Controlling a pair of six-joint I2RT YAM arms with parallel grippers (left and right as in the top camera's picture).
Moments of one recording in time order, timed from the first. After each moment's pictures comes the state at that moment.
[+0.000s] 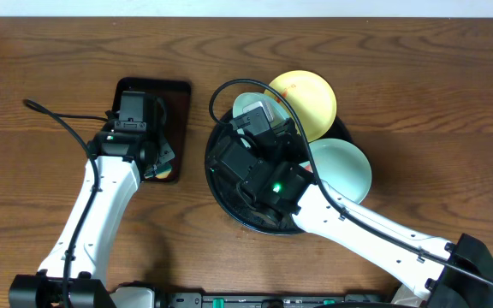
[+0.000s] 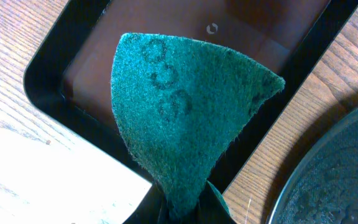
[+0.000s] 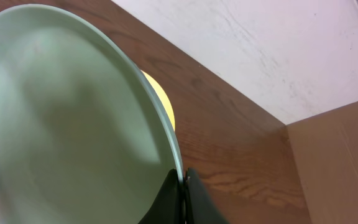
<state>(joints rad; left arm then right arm) -0.07 1.42 1.02 -0.83 -0.17 -0.56 0.99 1.65 1.32 -0.69 1.07 0.21</state>
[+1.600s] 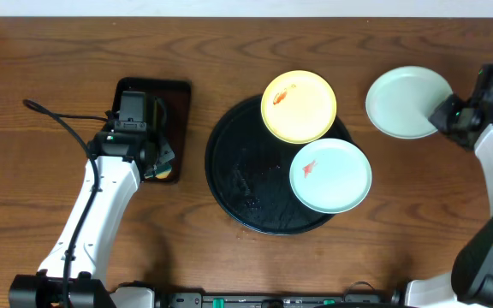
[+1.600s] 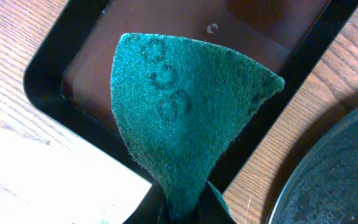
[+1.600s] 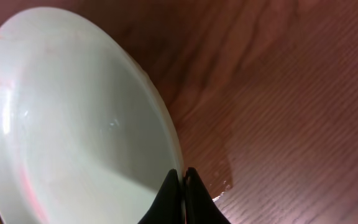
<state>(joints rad) -0.07 1.42 1.02 -0.83 -0.17 -0.56 -0.30 1.68 1.20 -0.58 0.02 0.48</state>
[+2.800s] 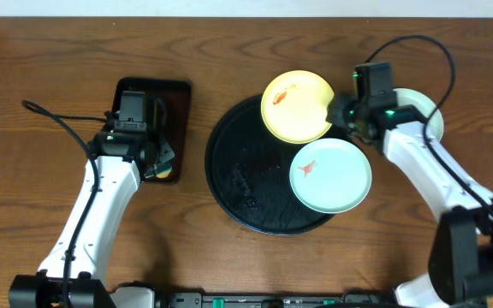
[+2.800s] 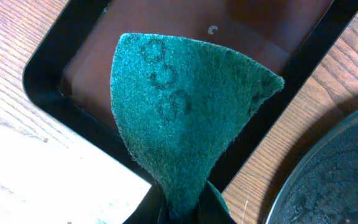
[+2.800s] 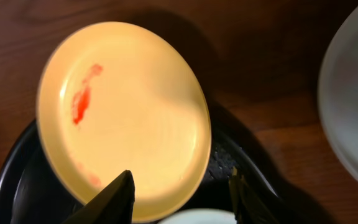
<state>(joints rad) -0.07 1.42 1.02 -0.83 -0.17 -0.59 0.23 1.72 1.17 -0.41 -0.03 0.55</state>
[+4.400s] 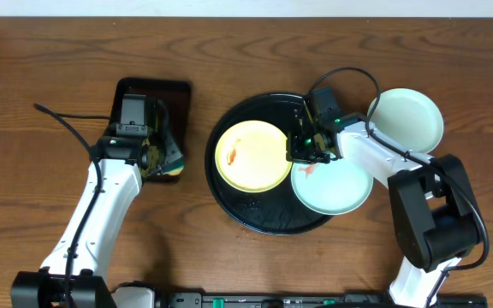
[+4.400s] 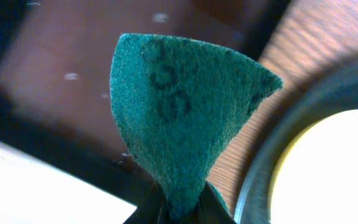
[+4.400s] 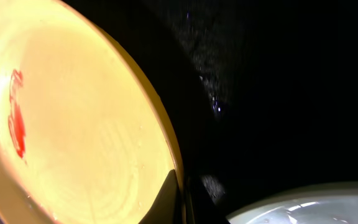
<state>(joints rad) -0.07 1.42 0.97 -0.71 0.00 -0.52 0.40 1.94 1.17 -0.50 -0.35 0.47</state>
